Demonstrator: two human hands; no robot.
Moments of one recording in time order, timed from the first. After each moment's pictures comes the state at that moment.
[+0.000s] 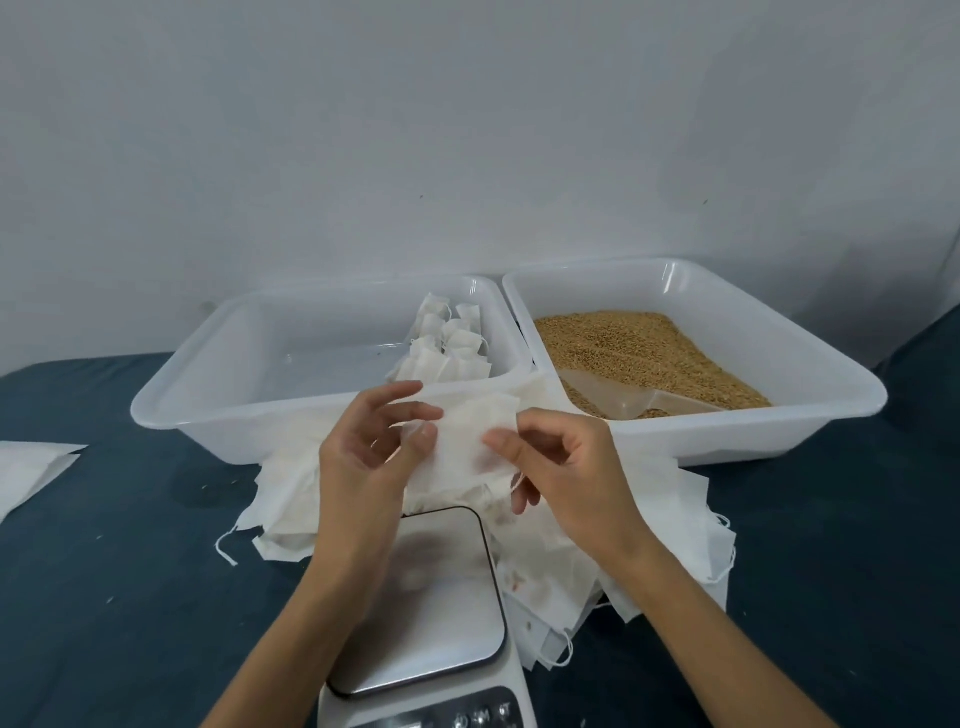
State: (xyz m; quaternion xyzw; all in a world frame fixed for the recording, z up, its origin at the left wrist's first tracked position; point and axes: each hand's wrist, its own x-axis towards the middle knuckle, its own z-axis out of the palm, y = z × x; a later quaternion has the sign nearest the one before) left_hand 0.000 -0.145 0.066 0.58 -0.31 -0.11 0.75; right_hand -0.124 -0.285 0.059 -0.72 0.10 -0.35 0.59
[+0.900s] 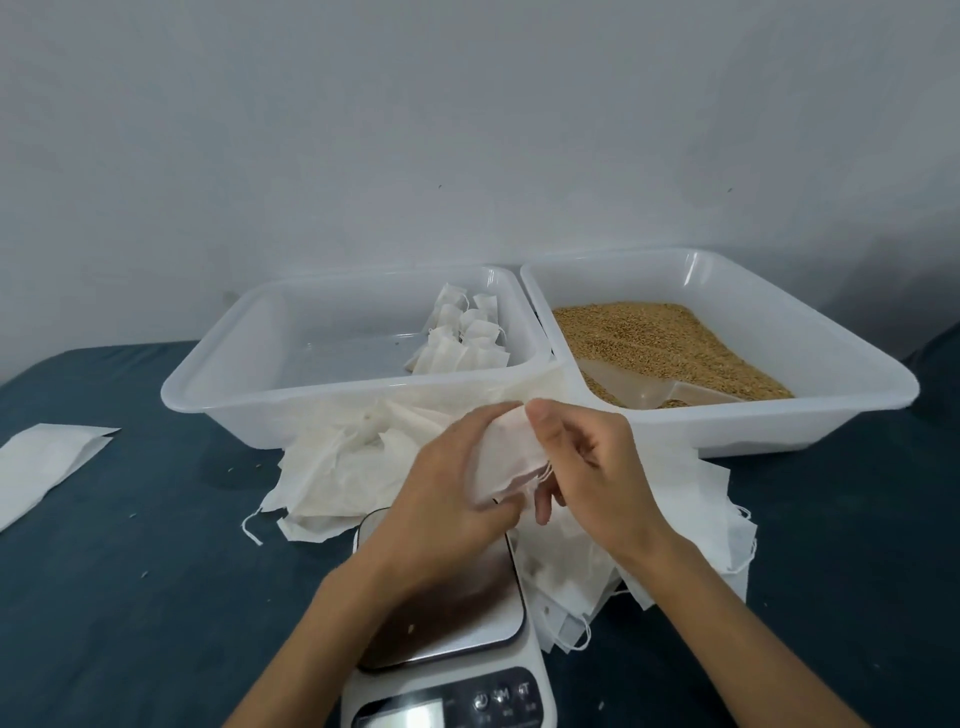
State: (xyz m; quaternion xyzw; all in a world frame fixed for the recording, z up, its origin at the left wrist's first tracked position) left_hand -0.017 -0.145 0.065 0.70 -0.54 -0.09 0.46; right_hand -0.130 -0.271 0.068 -0.74 0.07 -0.37 0.56
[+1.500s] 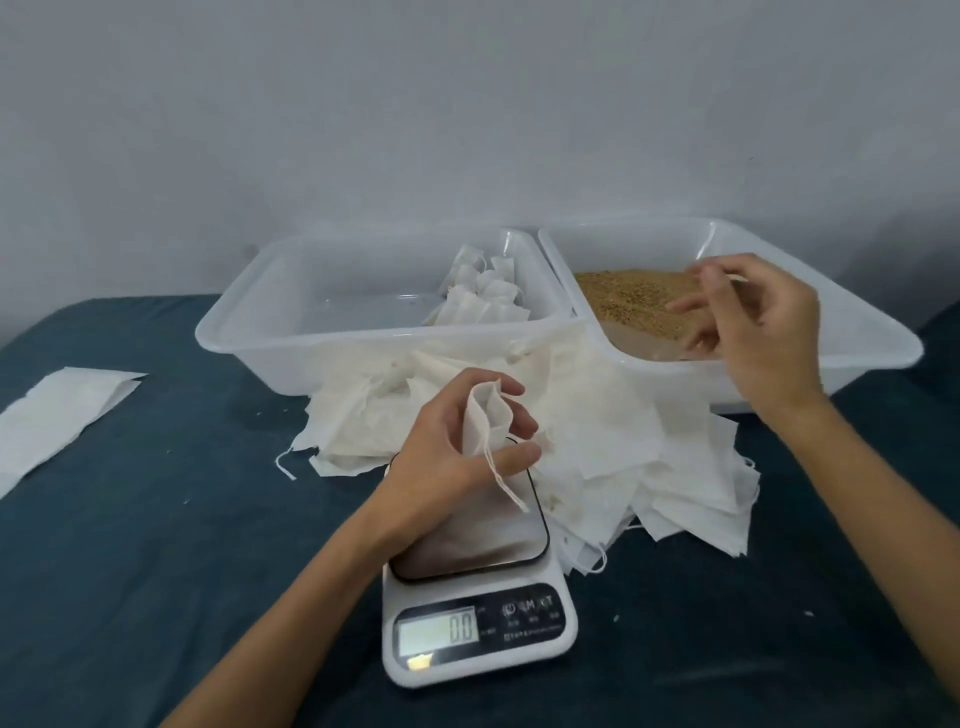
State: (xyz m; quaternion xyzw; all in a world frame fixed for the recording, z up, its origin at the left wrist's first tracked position) left_hand -0.018 -0.111 0.062 0.58 -0.45 -0.27 0.62; right_hand -0.175 -0.366 0.104 -0.76 0.20 -0.50 0.37
